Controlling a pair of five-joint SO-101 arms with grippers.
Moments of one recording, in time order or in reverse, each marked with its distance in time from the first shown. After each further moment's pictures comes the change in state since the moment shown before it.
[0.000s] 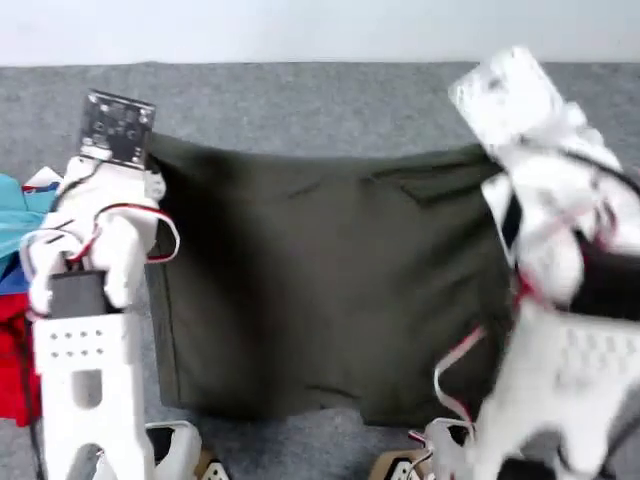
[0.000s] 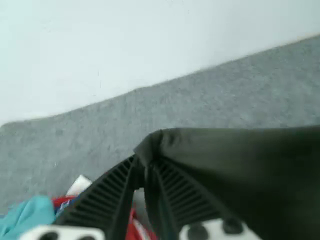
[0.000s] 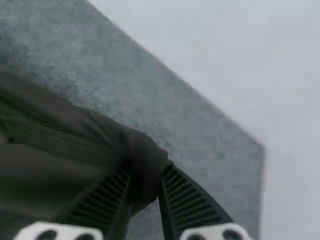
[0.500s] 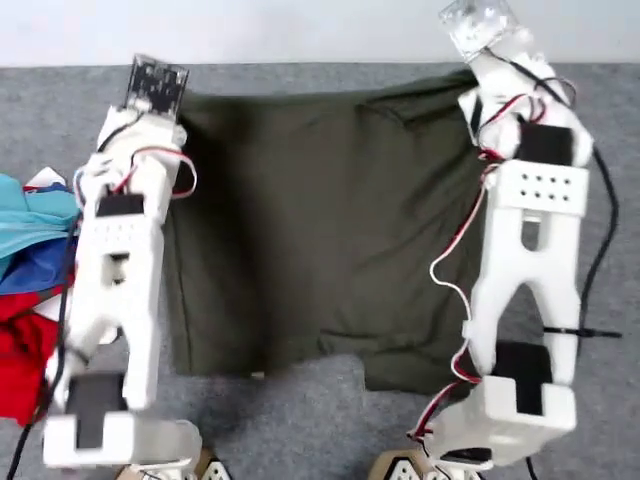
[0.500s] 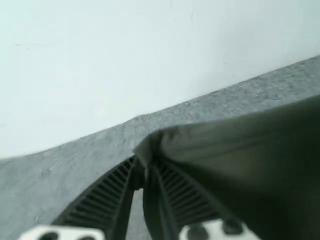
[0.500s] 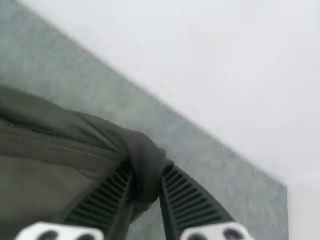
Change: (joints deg) left arm 0.2 38.9 -16.3 -25.9 -3.1; right arm -1.4 30.7 0.1 -38.7 -2.9
